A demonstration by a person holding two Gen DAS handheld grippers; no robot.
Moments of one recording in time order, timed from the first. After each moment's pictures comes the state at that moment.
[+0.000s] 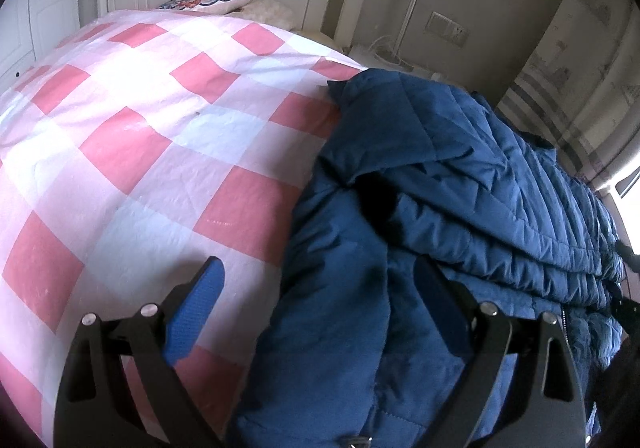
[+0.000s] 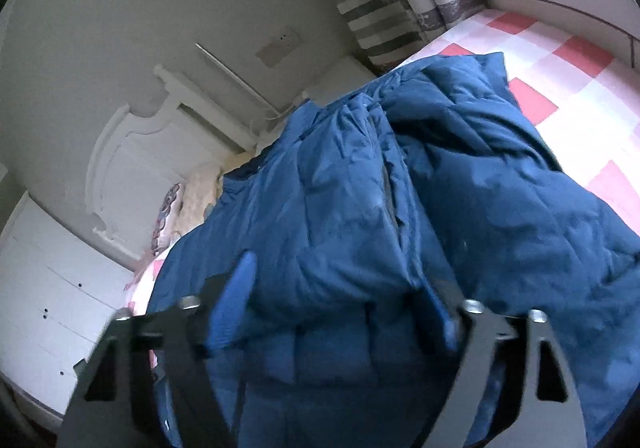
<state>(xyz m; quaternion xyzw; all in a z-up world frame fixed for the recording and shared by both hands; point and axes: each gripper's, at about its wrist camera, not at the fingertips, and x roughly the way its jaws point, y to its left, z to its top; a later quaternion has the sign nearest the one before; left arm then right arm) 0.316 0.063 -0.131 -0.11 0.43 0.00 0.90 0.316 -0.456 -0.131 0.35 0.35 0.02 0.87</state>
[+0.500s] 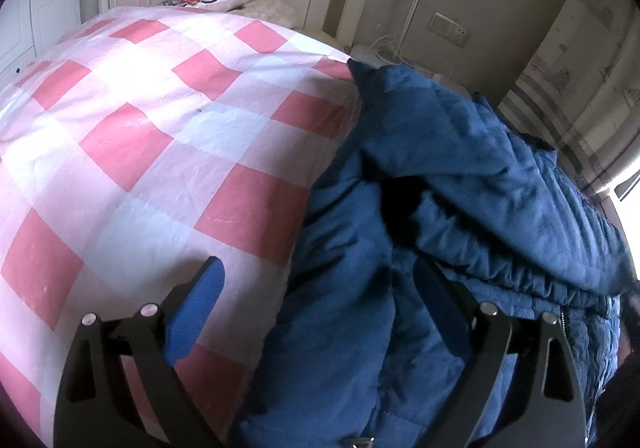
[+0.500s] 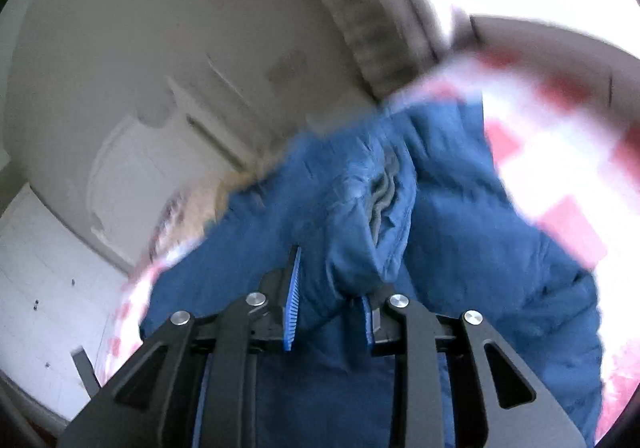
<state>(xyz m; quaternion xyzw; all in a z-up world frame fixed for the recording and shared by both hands) 0.317 0.064 -0.131 -0.12 0.43 0.00 0.89 0.274 -0.481 -0.137 0.35 0.34 0.01 0.87</state>
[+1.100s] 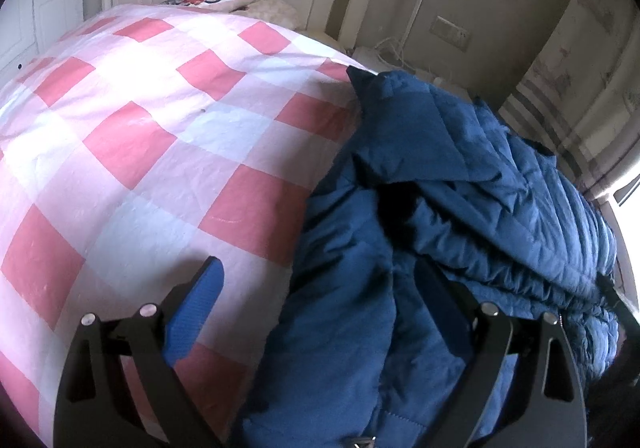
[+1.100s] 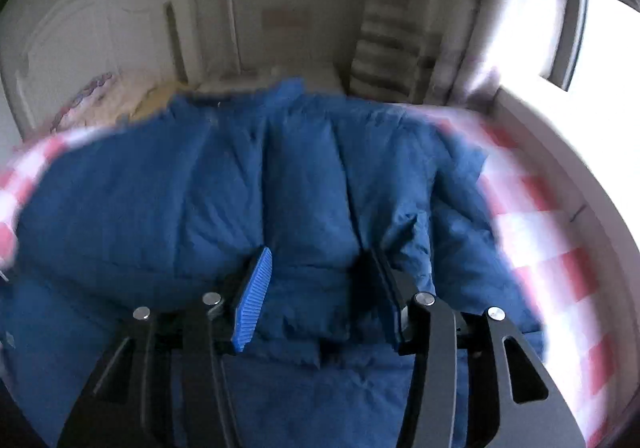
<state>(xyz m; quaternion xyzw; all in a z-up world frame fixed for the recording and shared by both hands) 0.313 0.066 -0.127 -0.12 0.42 0.01 0.90 0.300 -0.398 -0.128 0.04 0.38 -0.08 0.92</state>
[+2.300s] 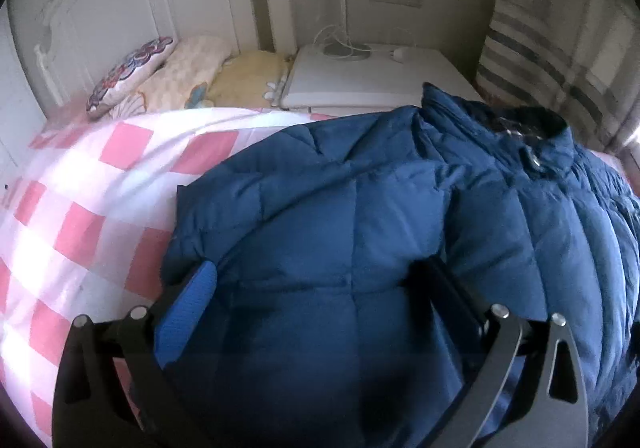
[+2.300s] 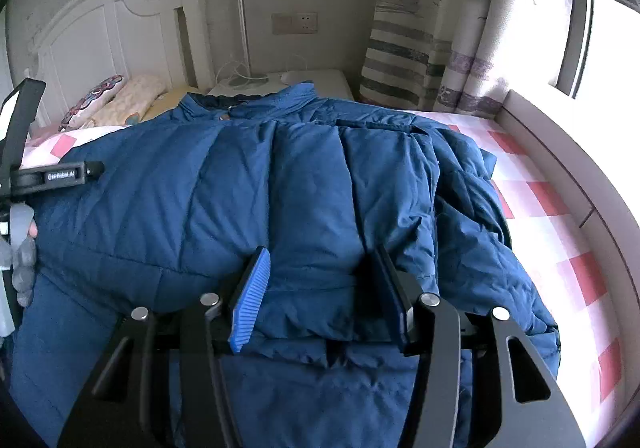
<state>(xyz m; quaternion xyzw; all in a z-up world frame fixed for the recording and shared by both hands) 0.455 -0.065 -0.110 0.05 0.44 -0.02 0.89 0.296 -0.390 -0.127 0.04 0.38 -0.07 0.92</state>
